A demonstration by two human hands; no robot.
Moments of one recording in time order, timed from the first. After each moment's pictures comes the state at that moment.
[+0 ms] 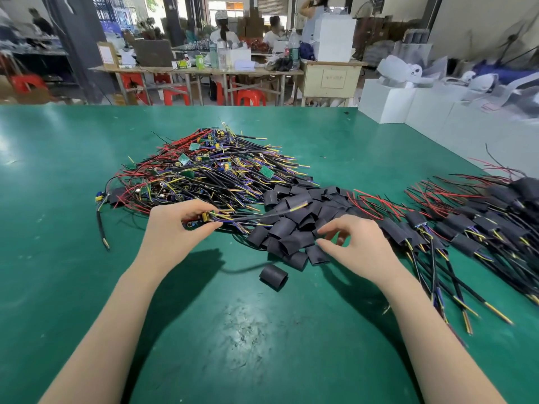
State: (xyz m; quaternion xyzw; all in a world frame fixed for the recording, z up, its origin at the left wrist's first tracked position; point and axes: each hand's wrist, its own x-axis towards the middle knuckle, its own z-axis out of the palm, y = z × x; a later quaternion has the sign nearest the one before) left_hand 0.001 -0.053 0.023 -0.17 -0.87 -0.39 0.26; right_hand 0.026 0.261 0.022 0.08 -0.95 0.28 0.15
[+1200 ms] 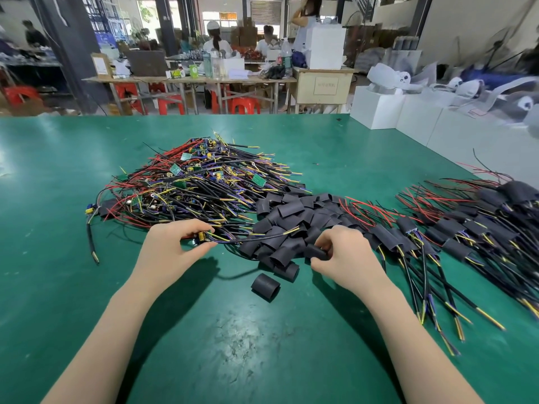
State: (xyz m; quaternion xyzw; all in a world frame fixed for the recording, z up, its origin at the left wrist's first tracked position) left_hand 0.003 -0.050 0.016 -0.19 -0.89 -0.33 0.24; right_hand 0.026 0.253 0.019 0.04 -0.97 0.22 0.11
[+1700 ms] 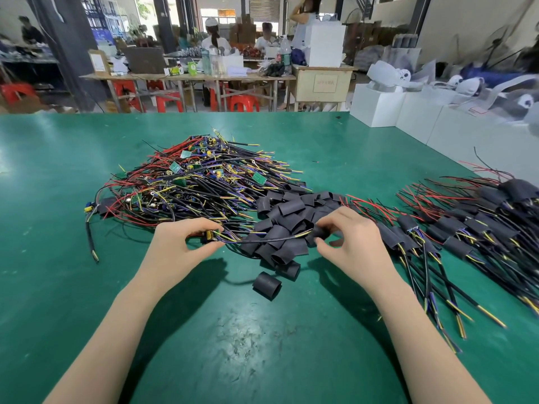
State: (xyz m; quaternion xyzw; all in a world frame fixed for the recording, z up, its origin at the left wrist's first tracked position) left_hand 0.006 -0.044 0.019 -0.21 -0.88 -0.36 0.21; right_hand 0.027 0.261 0.028 0.14 -0.92 0.26 0.25
